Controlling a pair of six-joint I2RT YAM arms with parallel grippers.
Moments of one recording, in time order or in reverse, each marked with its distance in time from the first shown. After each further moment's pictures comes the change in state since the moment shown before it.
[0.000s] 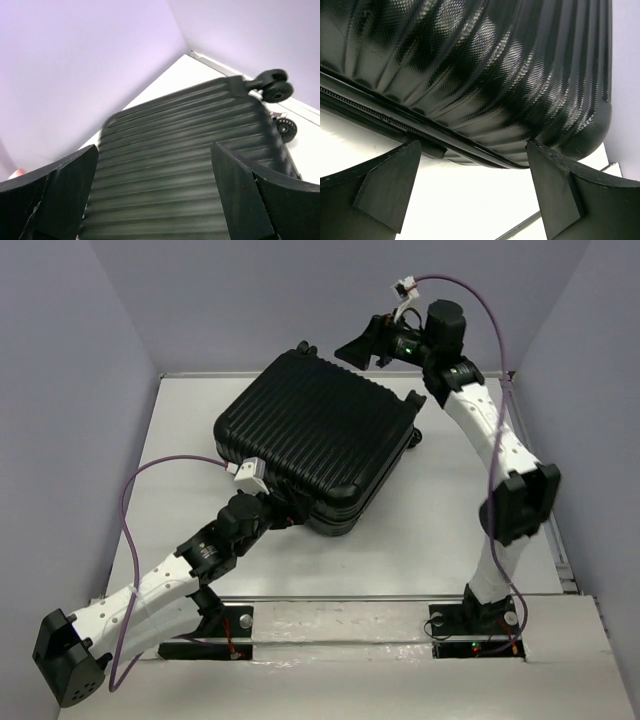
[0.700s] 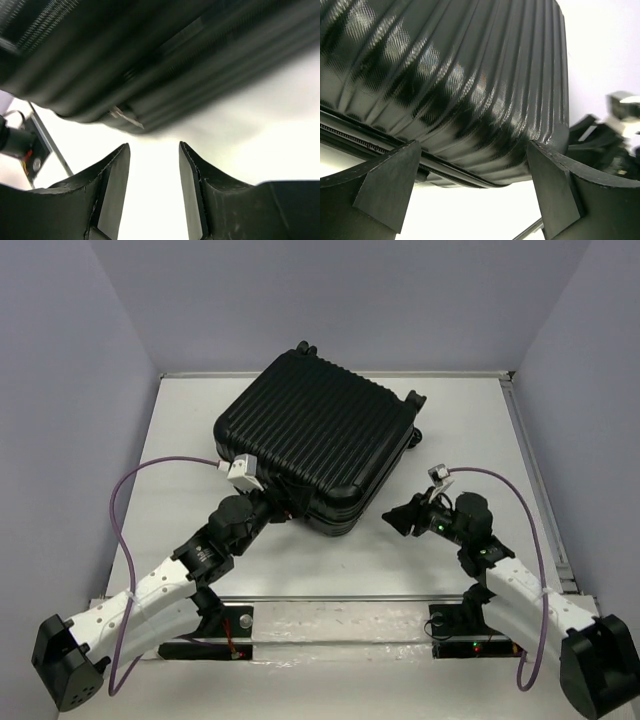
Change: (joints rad) left arm -0.003 -0.036 -0.014 0.131 -0.026 0.011; right arm 0.064 -1.281 -1.875 0.460 0.242 0.034
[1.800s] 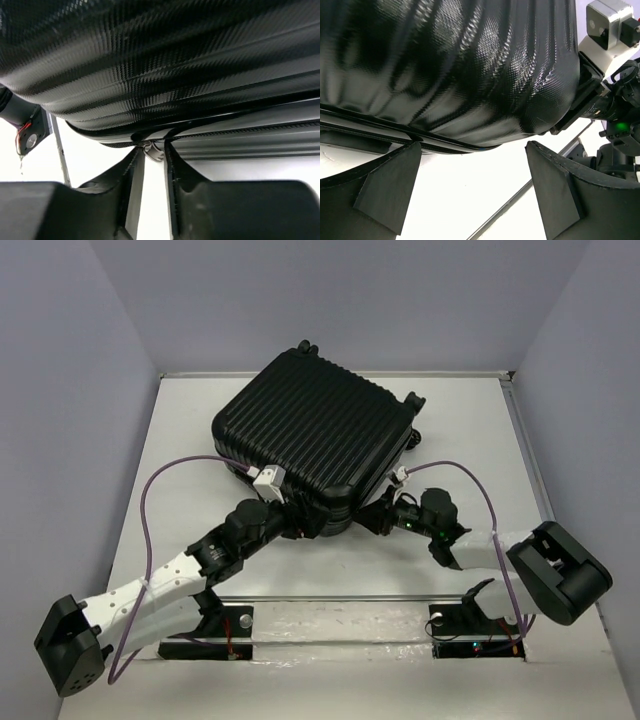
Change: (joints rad) left arm -0.053 0.080 -0.050 0.026 0.193 0.038; right arm 0.198 0.580 0.030 0.589 -0.011 -0.100
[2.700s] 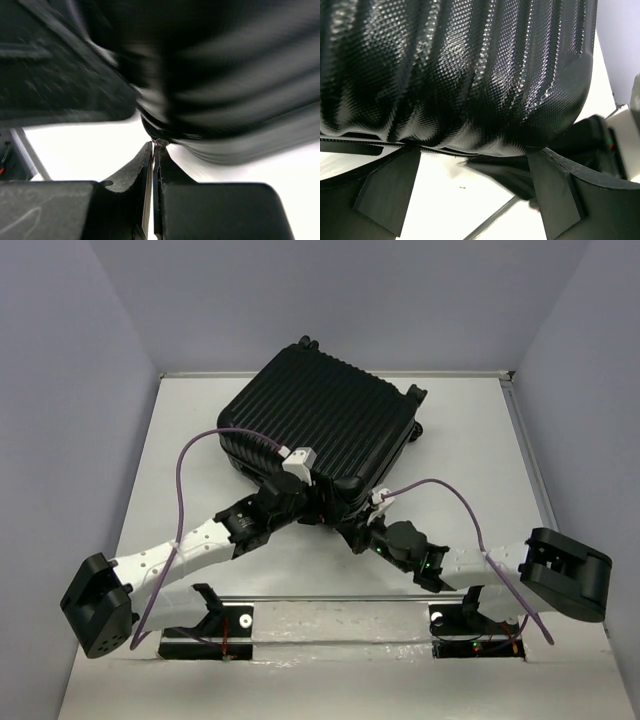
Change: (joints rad) left arm -0.012 0.314 0.271 -0.140 0.027 0.033; right arm 0.497 -0.062 0.013 -0.097 0.706 0.079
